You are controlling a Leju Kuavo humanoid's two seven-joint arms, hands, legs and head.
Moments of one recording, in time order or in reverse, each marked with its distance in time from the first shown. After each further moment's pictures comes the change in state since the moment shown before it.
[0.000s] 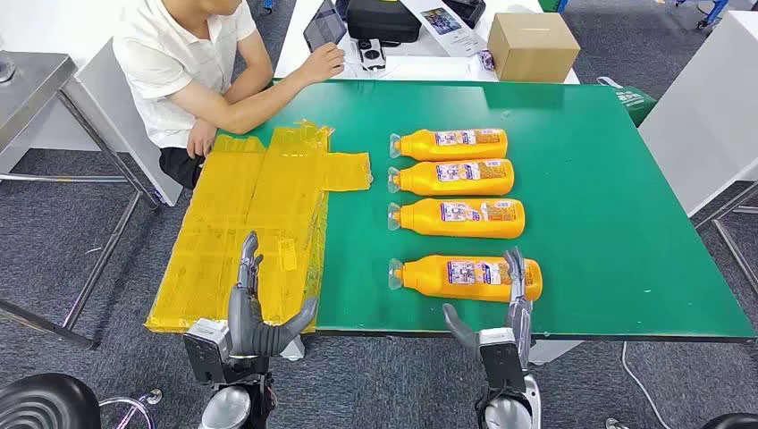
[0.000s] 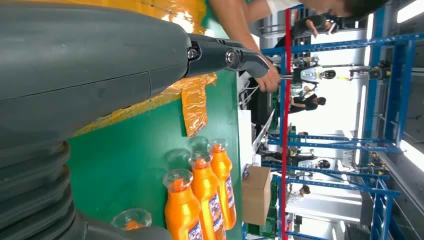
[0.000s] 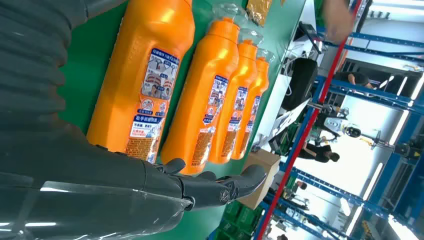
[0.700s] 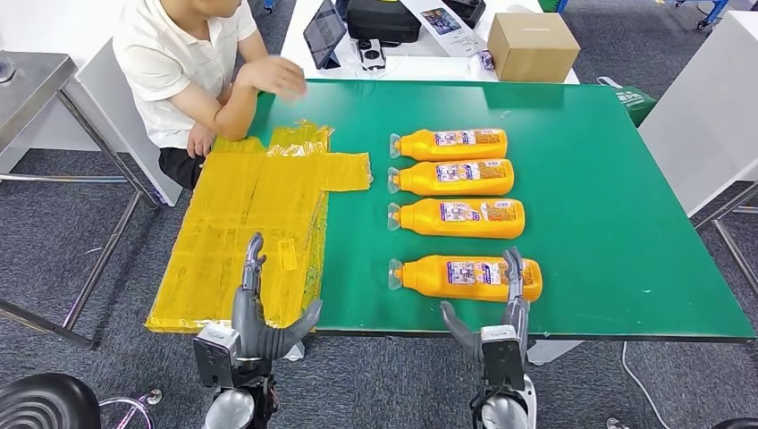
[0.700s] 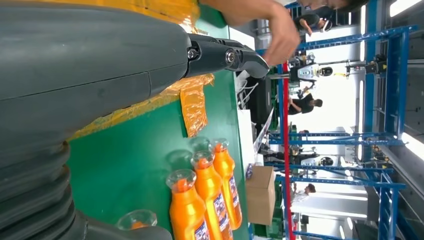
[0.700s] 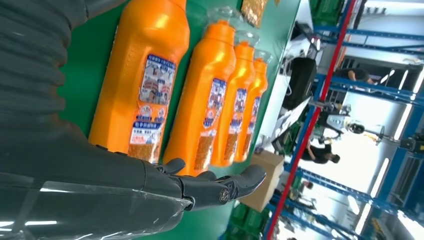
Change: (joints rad) left arm 0.003 0.000 -0.016 0.000 -0.051 0.027 0.001; right arm -0.007 0.018 -0.003 0.005 -0.010 -0.017 0.000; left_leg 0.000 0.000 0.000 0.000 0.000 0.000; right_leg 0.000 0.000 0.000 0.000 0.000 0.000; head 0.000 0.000
